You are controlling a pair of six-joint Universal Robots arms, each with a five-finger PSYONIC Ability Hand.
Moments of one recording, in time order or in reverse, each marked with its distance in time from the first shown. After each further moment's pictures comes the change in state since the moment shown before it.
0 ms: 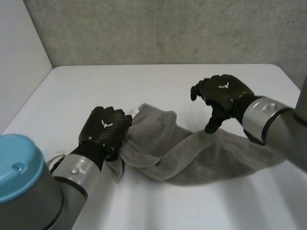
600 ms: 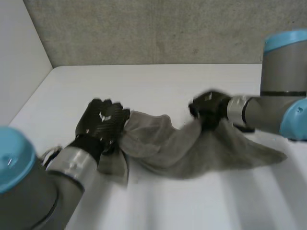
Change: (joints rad) left arm 0.025 0.011 0.028 -0.003 0.021 0.079; right arm -0.040 0.491 -0.531 0.340 -0.099 -0.272; left_hand 0.001 0.027 0.024 0.024 0.013; right_hand 0.544 0.705 0.702 0.723 0.668
